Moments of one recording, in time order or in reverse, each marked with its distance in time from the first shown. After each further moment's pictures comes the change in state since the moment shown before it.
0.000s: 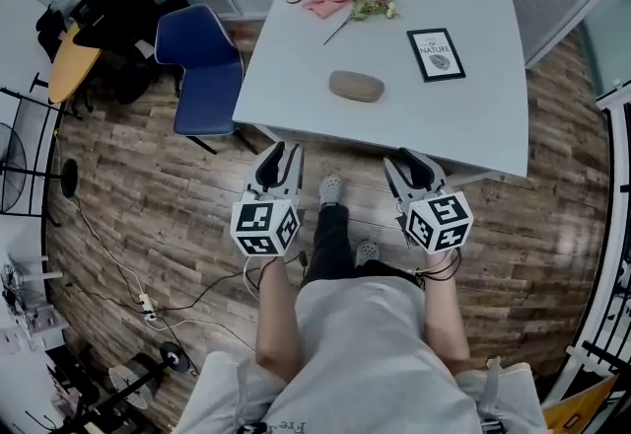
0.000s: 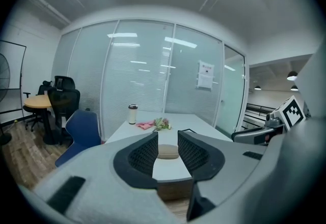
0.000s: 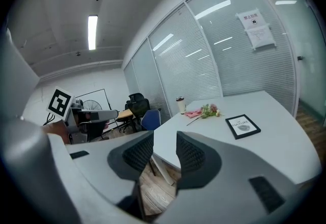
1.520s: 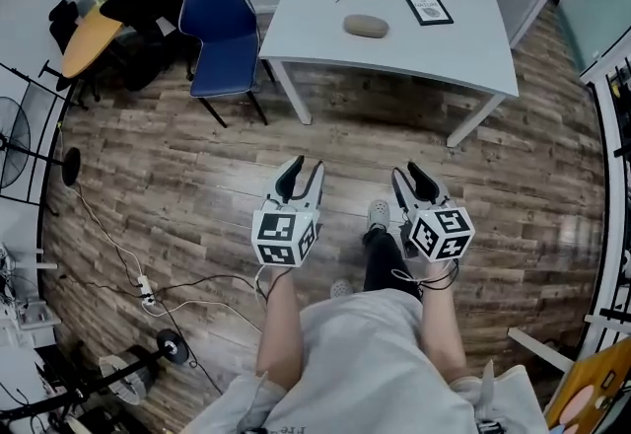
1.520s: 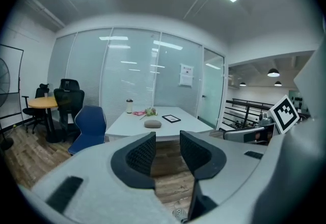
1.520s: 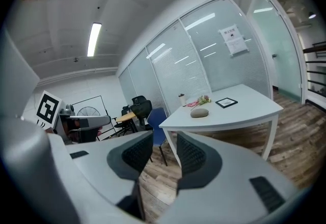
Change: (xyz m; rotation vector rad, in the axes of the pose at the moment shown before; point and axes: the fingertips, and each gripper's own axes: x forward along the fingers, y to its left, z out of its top) left arm -0.303 -0.078 -0.124 0.073 0.004 -0.104; right arm -0.220 0.197 -0.162 0.100 -0.091 -0.111
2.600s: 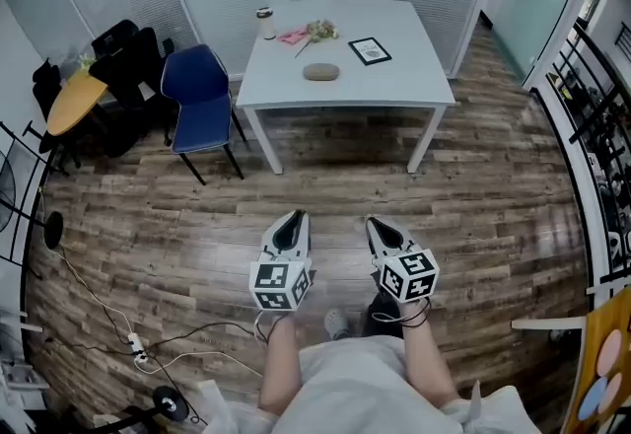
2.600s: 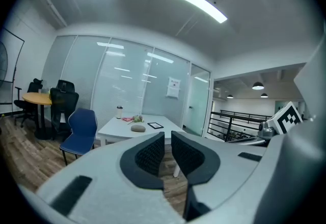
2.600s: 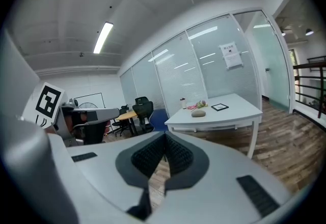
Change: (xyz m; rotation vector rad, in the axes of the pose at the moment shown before) left arm -0.168 -0.083 -0.016 -0.028 -0.114 -0.128; right arm -0.160 0.125 -0.050 -0.078 -0.036 -0.087
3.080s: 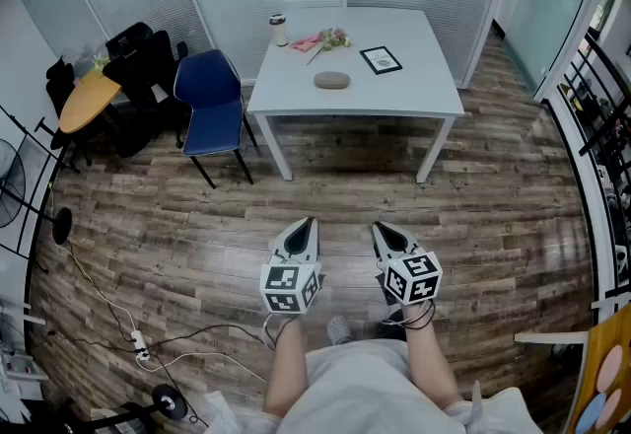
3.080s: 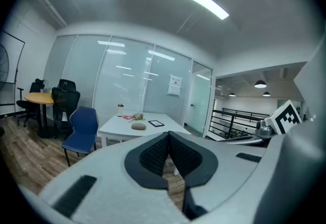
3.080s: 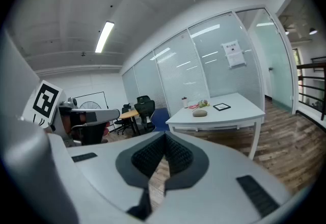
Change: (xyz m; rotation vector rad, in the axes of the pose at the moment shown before) left arm 0.010 -0.012 -0.002 -0.006 0.026 0.017; right arm 0.004 -0.010 0.006 0.005 0.013 0.031
